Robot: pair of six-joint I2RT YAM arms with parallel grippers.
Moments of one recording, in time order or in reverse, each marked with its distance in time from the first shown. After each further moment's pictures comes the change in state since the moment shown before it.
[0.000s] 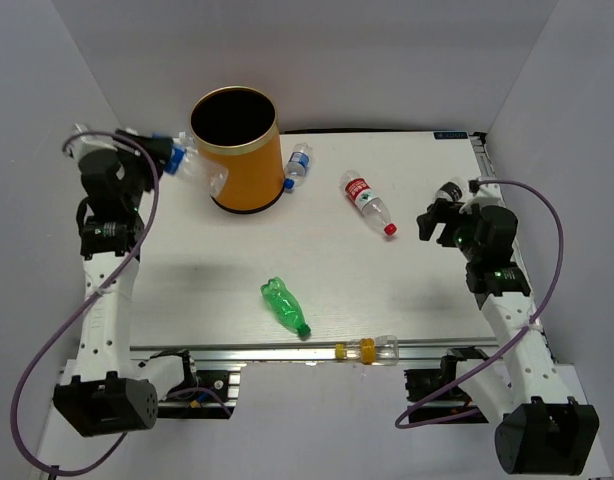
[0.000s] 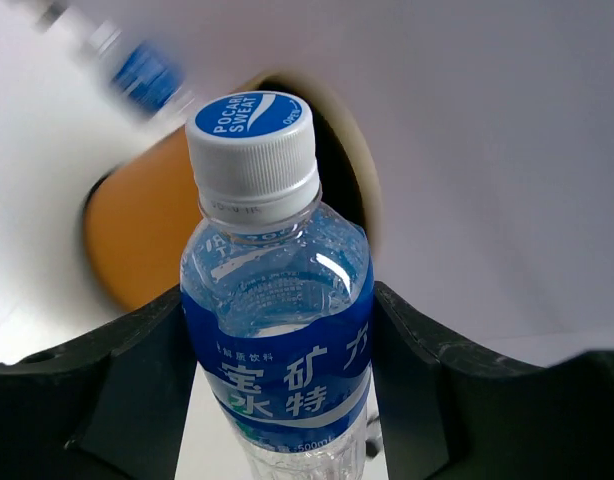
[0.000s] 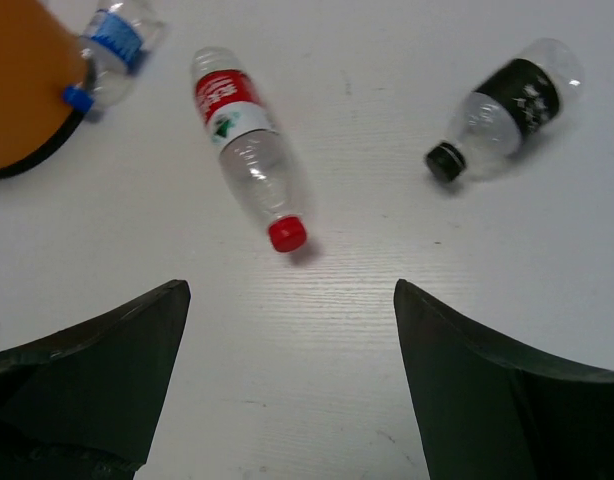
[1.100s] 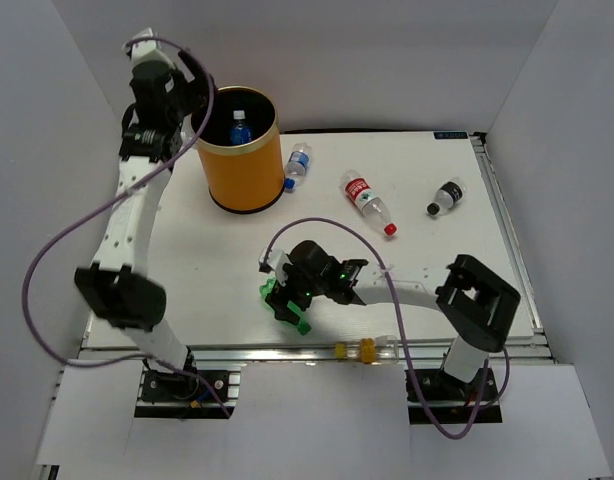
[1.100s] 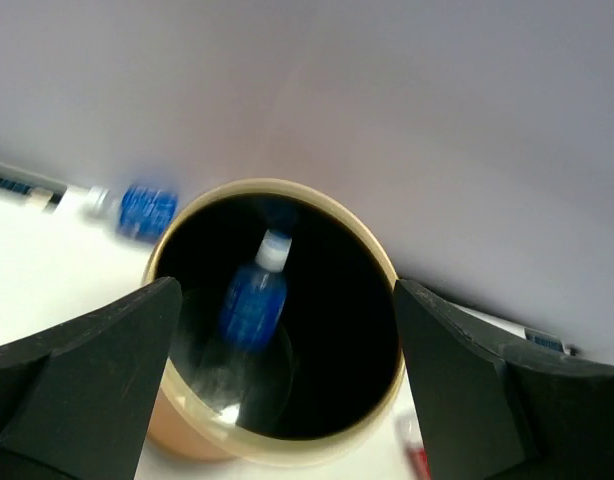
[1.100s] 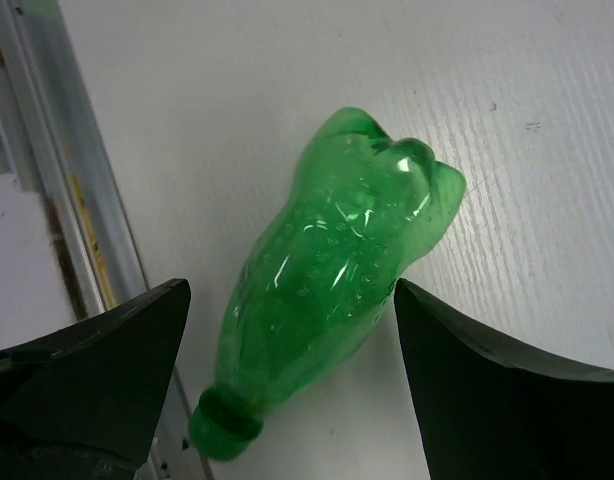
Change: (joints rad) left arm -0.227 0.647 0.828 -0.034 -0.199 0.488; right arm 1.043 0.812 0.288 0.119 -0.163 -0.306
